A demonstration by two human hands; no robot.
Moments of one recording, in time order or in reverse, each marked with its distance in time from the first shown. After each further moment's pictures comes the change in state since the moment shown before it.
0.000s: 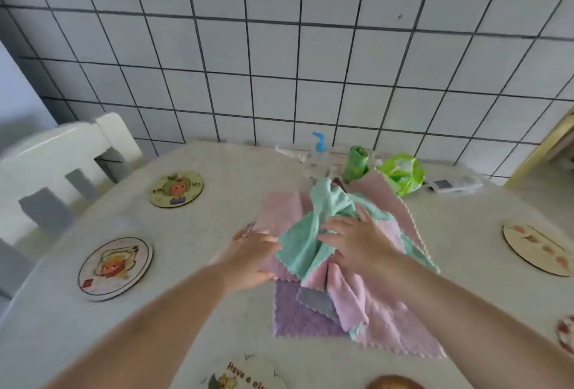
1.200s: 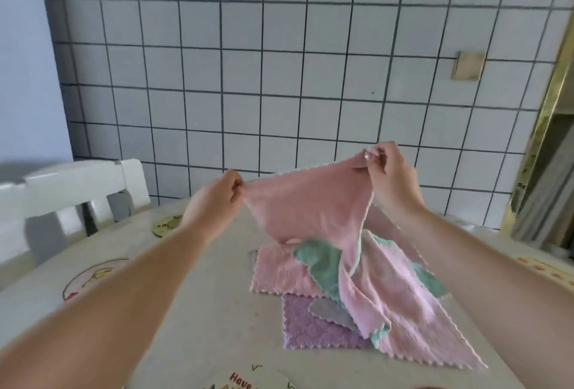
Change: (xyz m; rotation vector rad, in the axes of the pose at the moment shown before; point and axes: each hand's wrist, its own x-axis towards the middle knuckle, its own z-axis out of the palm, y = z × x) left_hand -0.048 -0.030 -0.028 -0.205 0.944 -0.226; right_hand -0.025 -0.042 -0.052 0.622 1.059 0.430
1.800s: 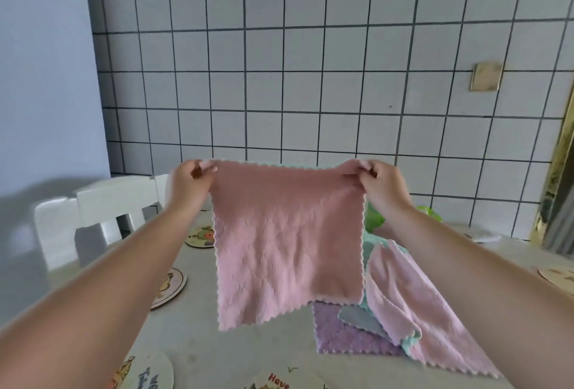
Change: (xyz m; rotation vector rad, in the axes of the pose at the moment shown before) left_hand 0.013 -0.040 -0.082 -0.403 0.297 -0.331; right_hand 0.002 -0.030 0.040 0.024 -0.110 0.106
